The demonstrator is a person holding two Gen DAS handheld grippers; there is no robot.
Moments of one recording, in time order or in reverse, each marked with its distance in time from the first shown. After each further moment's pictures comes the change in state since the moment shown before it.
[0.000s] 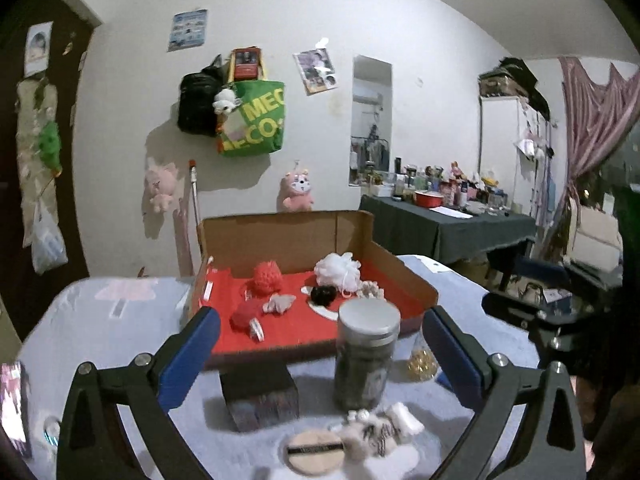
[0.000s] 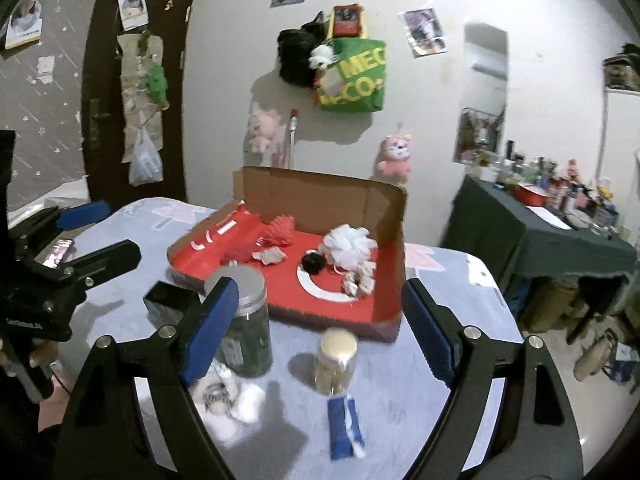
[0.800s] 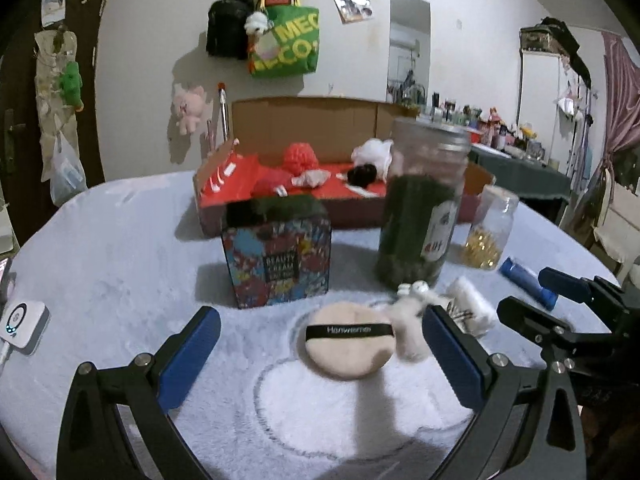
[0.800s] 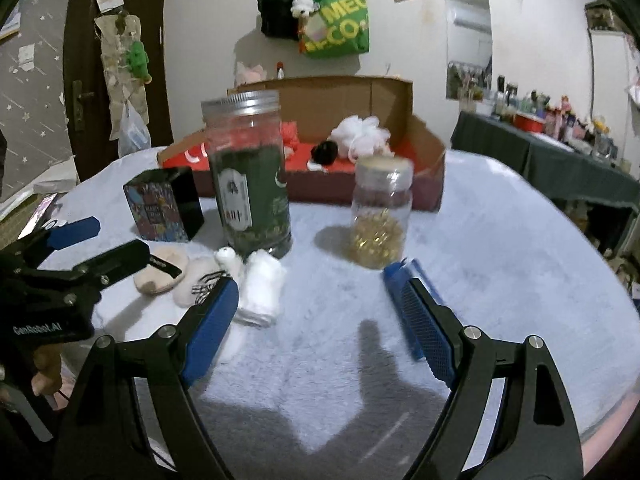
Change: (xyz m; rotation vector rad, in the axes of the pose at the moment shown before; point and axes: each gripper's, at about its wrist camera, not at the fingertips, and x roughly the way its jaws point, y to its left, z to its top) left arm 0.046 0.015 -0.110 -0.037 0.241 0.103; right arm 0.052 0.026 -0.118 0.113 0.147 0.027
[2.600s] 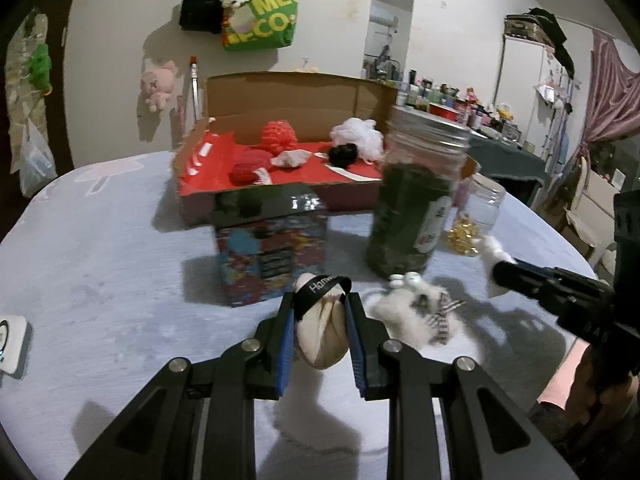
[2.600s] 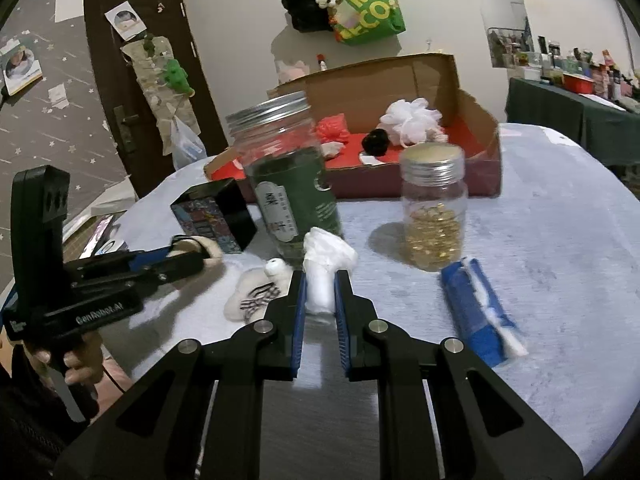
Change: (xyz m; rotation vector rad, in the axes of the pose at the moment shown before) left arm 0.002 0.018 0.016 0.004 0.101 -0.112; right arm 0.004 -0.018 0.012 0.091 0.029 0.252
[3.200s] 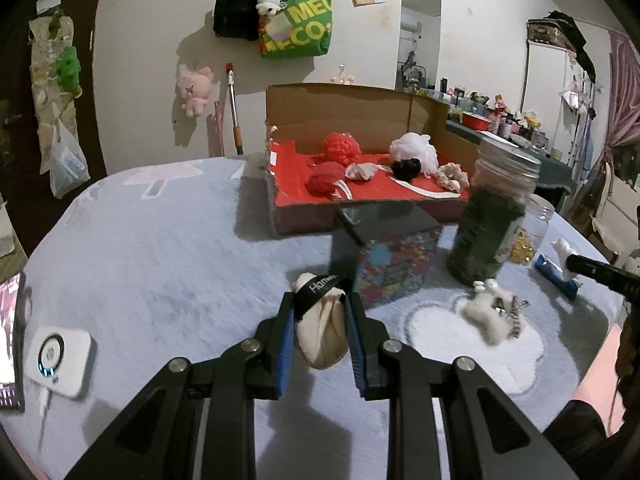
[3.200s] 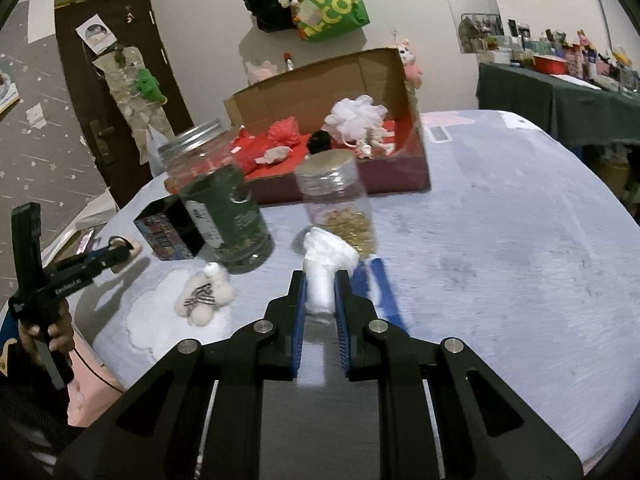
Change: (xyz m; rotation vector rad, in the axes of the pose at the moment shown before) left arm -0.013 0.066 0.006 0.001 -0.027 0.090; right arm -0.021 -0.057 0.010 0.072 0.037 -0.045
